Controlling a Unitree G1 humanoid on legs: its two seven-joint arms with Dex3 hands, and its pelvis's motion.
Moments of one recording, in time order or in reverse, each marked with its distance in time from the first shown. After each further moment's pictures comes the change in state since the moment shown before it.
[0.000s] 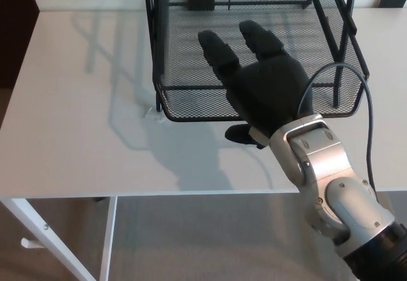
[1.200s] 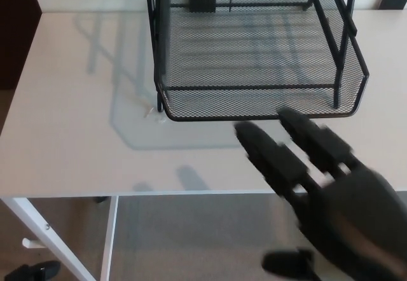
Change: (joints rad) left_arm -0.067 0.001 -0.009 -0.003 -0.001 0.000 -0.003; right_arm 0.851 -0.289 -0.151 -0.944 0.239 -0.167 0.084
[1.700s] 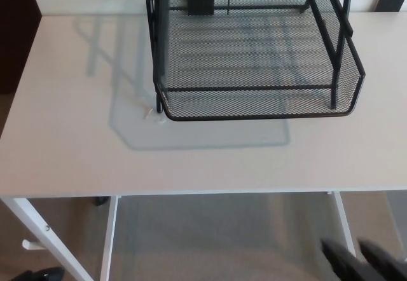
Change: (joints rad) left_arm 0.010 -0.003 -0.006 0.013 0.000 0.000 0.000; right_arm 0.617 -0.006 -0.325 0.146 0.222 -0.267 -0.120
